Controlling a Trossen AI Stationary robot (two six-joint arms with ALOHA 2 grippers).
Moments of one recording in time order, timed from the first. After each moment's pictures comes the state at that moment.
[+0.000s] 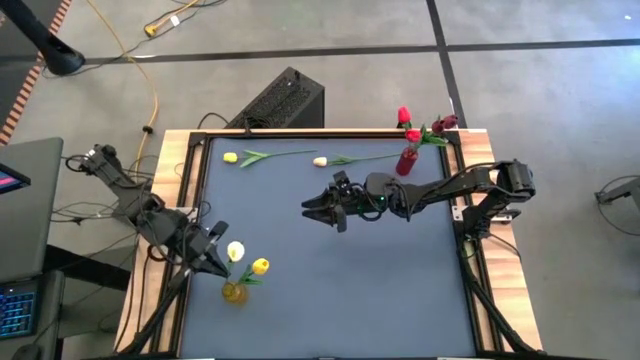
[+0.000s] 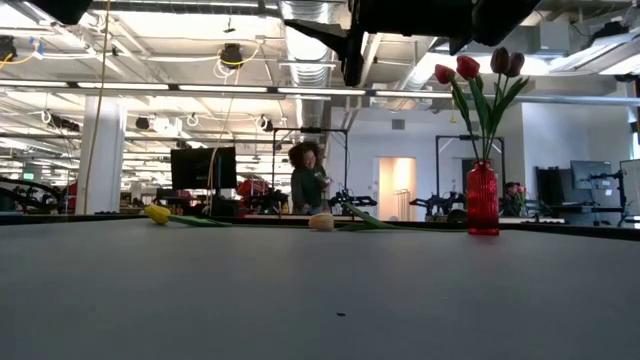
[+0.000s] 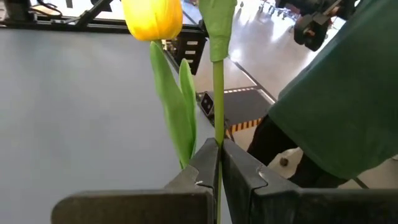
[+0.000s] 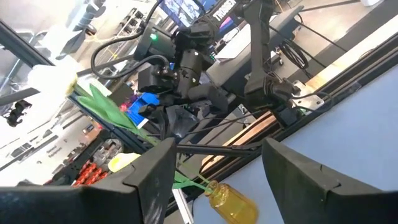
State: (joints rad) left arm -0.70 0.59 0.58 -0.31 -0.12 -0.33; right arm 0.00 1.62 0.95 0.73 -0.13 0.79
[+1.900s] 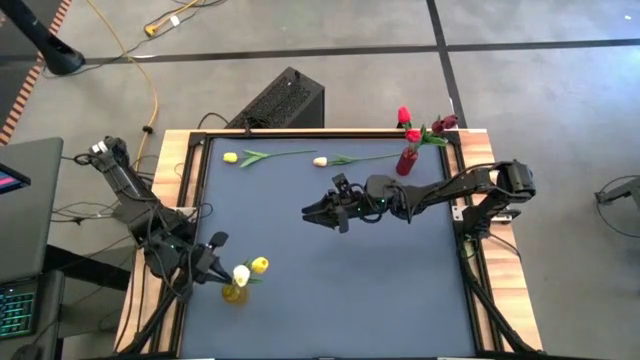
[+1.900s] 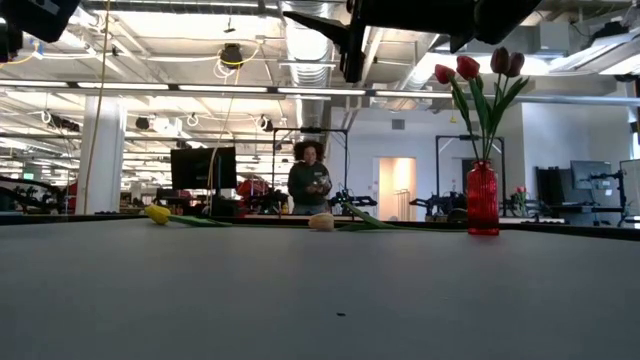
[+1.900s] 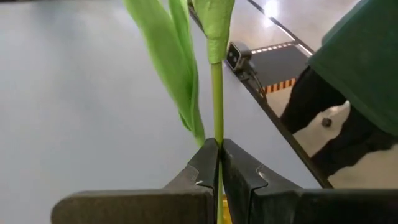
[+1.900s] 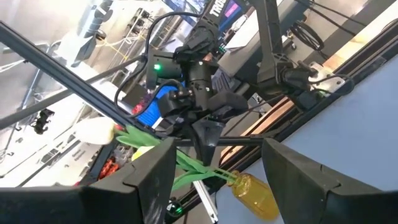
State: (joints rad) left arm -0.89 0.75 0.58 -0.38 -0.36 -0.34; right arm 0.02 1.62 0.95 0.74 -0.16 0.89
